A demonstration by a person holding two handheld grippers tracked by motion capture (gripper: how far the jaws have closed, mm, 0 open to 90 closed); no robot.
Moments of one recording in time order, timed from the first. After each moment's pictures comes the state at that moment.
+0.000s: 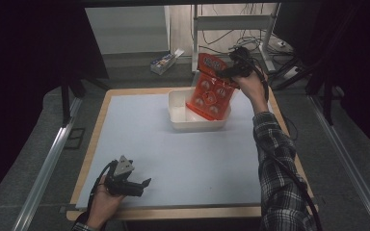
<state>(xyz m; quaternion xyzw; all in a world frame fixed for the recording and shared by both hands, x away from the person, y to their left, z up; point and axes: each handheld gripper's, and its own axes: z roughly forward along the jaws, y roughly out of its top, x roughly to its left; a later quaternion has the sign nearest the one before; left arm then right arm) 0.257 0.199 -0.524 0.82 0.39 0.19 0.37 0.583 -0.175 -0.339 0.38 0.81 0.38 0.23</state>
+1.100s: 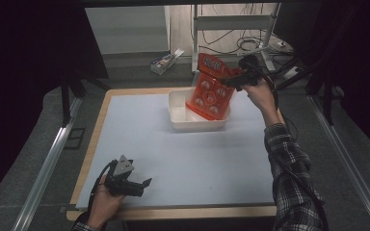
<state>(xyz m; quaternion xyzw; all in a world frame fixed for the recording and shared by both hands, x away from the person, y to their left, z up) 0.258 0.199 -0.523 0.82 0.38 0.19 0.38 0.548 -0.198 -0.341 0.35 0.81 0.42 0.20</state>
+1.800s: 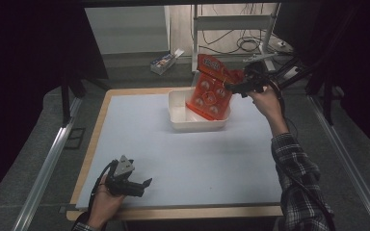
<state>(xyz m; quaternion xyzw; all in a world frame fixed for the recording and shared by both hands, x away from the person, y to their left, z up) 0.257 0.197 -0.523 0.82 0.38 0.19 0.38 0.521 -0.213 -0.343 0.35 0.81 0.42 0.21</state>
